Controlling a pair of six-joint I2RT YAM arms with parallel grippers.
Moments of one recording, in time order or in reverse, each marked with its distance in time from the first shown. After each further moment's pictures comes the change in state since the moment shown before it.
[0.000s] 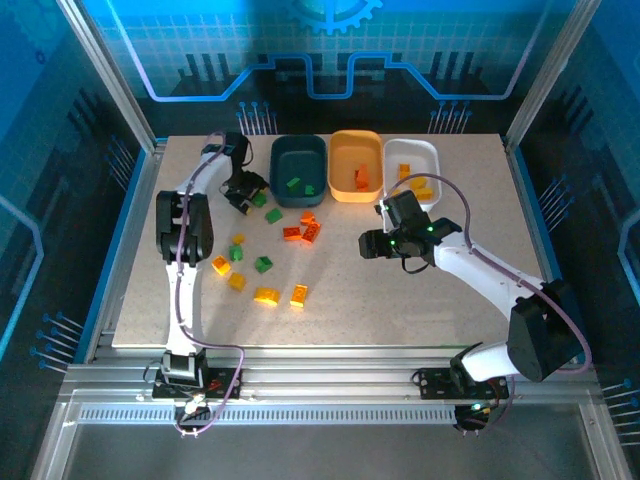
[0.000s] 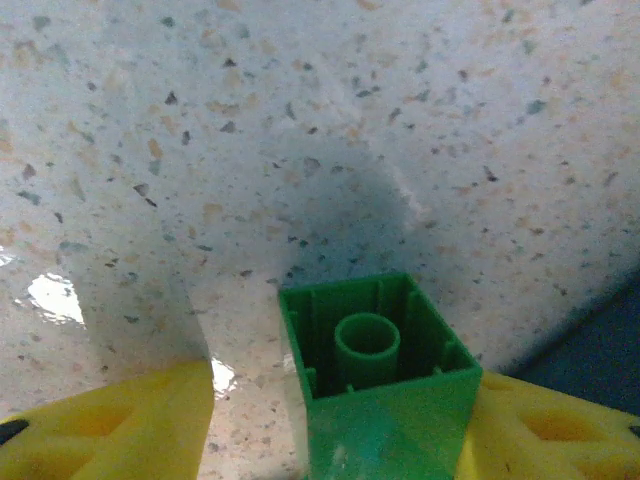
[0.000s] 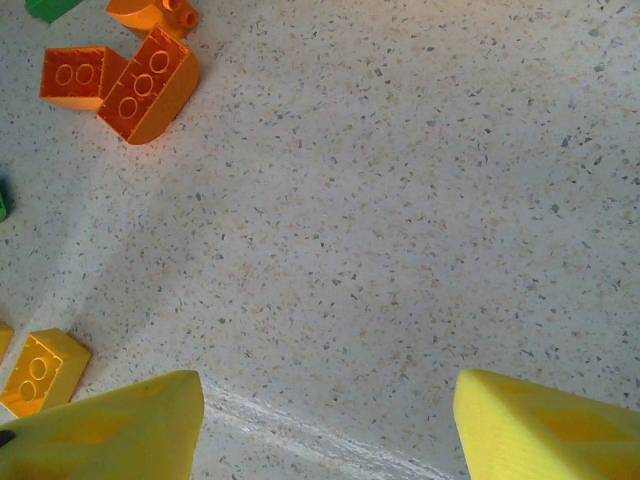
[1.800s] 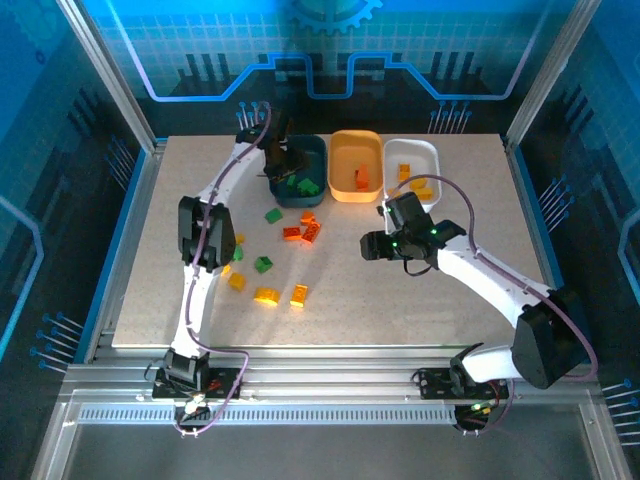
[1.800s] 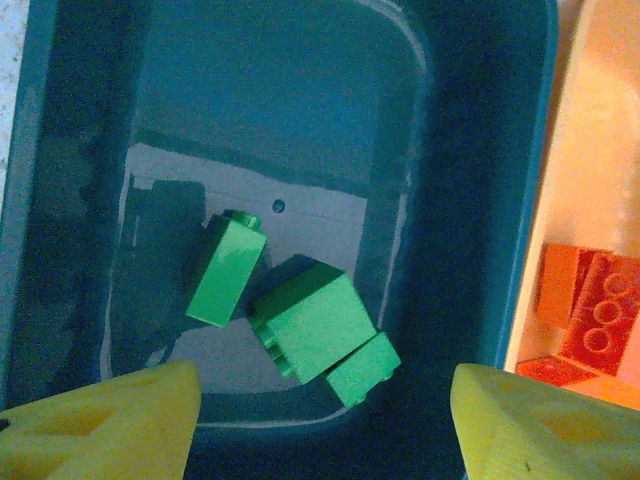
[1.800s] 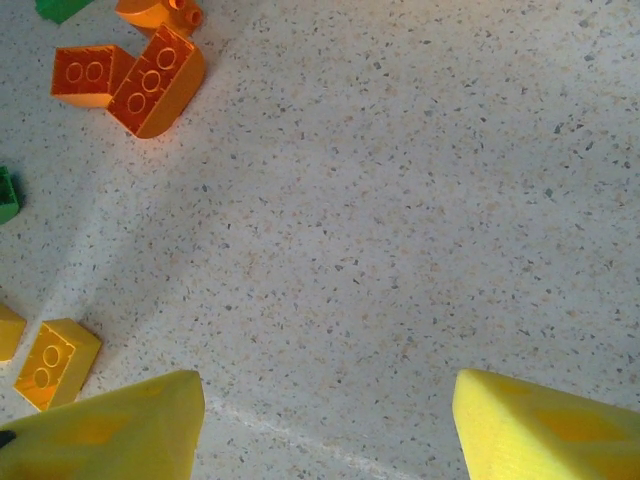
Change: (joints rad) left arm -0.205 -0.020 0.223 0.034 -0.065 0.415; right arm 0.010 -0.042 -0.007 -0.027 0.005 0.018
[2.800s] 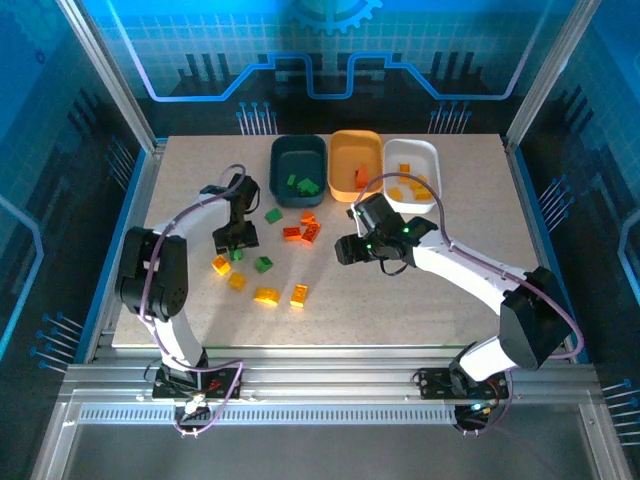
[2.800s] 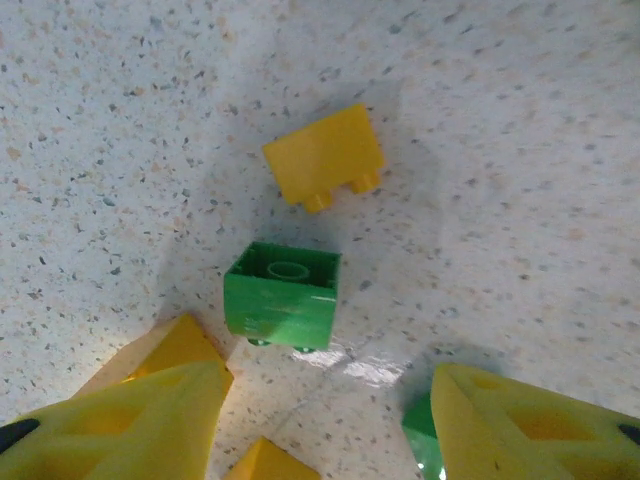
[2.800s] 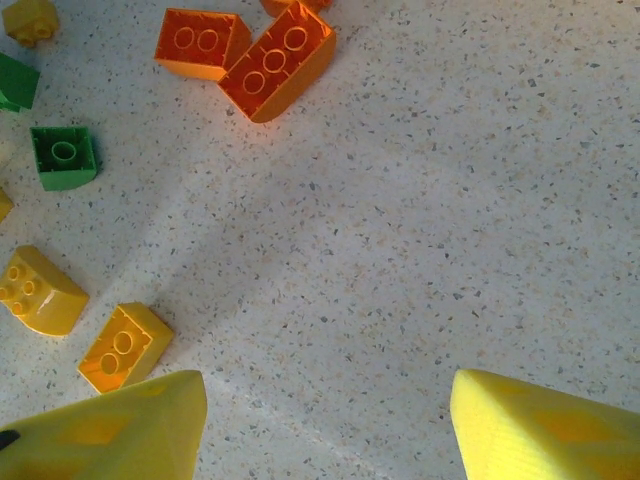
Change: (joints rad) left arm 0.051 -0.573 -1.002 0.016 -0.288 0.063; right arm 0.154 0.122 0.103 0.016 0.026 0.000
